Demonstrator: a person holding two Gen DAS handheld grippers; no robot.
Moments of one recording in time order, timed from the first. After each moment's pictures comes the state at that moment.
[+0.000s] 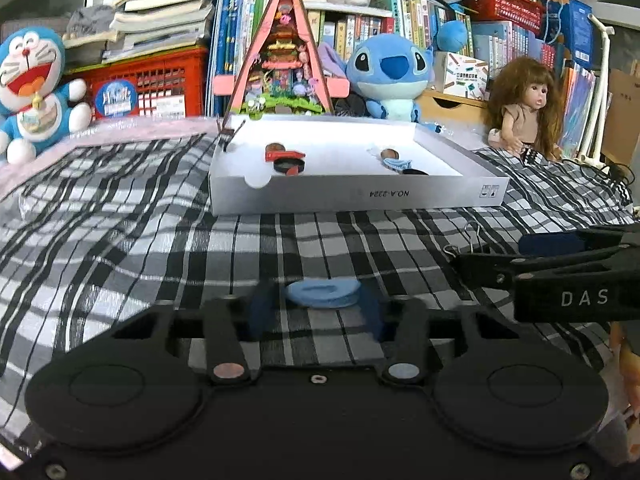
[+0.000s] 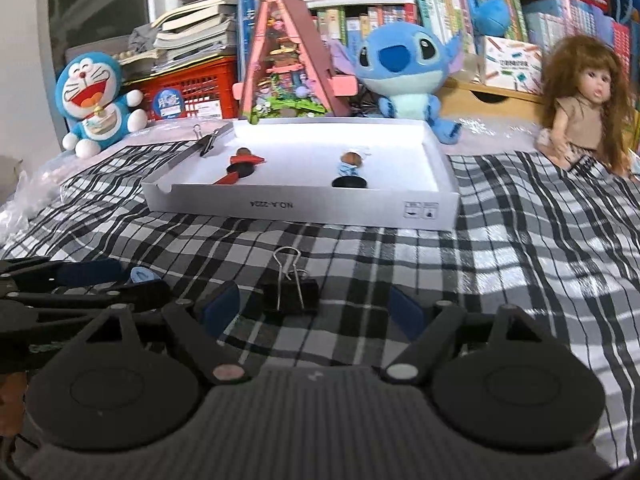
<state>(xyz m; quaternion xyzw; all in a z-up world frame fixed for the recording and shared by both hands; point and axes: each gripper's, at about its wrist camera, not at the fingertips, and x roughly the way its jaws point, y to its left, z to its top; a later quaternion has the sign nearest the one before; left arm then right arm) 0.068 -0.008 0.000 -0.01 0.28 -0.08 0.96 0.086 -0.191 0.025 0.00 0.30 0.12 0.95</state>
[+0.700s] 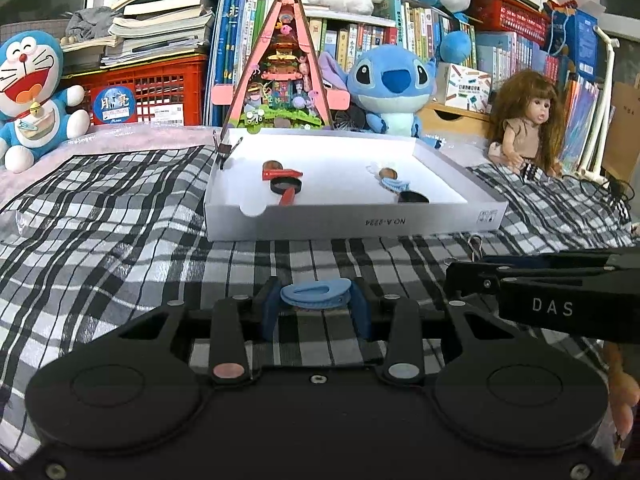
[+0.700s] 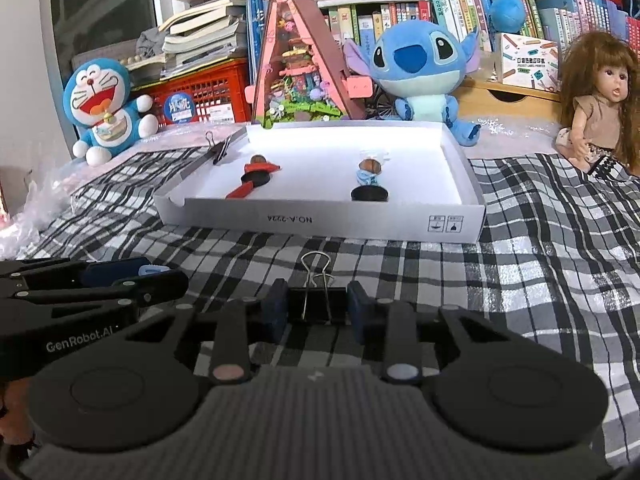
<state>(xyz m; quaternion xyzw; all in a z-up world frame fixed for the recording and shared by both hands) 0.083 -0.008 0.023 -0.03 0.28 -0.08 0.96 0.099 -0.186 0.032 0.02 0.30 0.13 0.94</state>
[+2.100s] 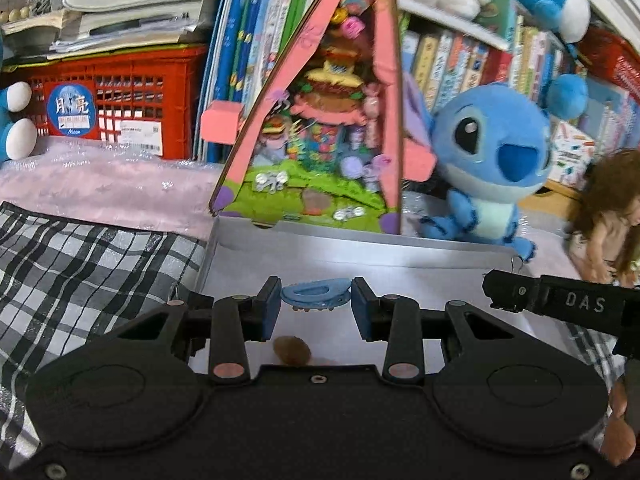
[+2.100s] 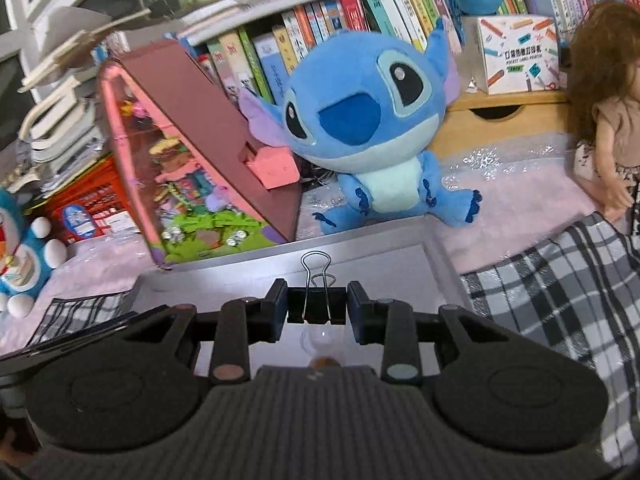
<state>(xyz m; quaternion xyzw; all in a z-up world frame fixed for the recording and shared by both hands) 0.343 0.006 0.044 -0.09 0.33 -0.04 0.94 0.318 -0.198 0.064 0.13 0.33 0.04 0.93</state>
